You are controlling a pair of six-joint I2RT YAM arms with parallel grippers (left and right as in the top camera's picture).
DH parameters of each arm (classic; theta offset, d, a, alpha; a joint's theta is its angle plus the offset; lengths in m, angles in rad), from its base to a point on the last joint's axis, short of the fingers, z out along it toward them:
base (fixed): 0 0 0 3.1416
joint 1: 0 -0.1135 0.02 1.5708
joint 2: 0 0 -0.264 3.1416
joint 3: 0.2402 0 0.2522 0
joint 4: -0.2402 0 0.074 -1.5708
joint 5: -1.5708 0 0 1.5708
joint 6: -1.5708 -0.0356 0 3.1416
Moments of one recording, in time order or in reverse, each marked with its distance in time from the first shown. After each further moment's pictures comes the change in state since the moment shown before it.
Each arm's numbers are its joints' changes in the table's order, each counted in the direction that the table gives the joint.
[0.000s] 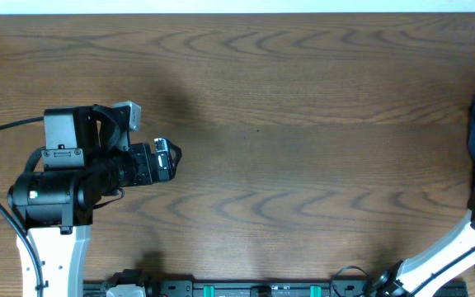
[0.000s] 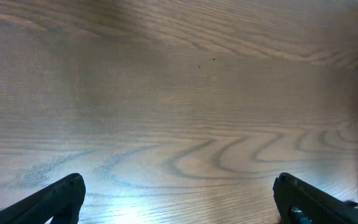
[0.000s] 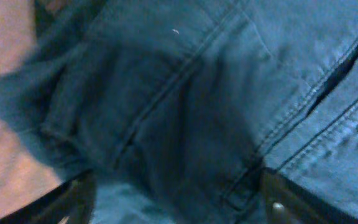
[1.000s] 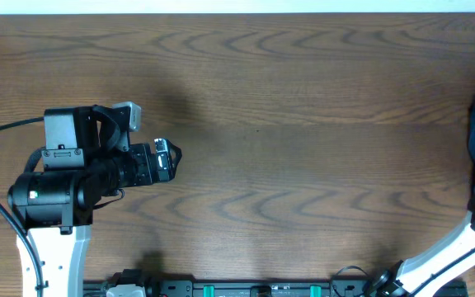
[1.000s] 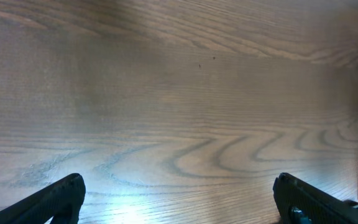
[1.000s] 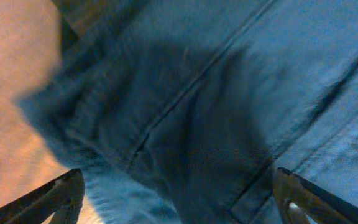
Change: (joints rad) left arm 0.000 0.000 0.000 -0.005 0.000 0.000; right arm 0.004 -0.001 0.015 0.000 0.041 0.024
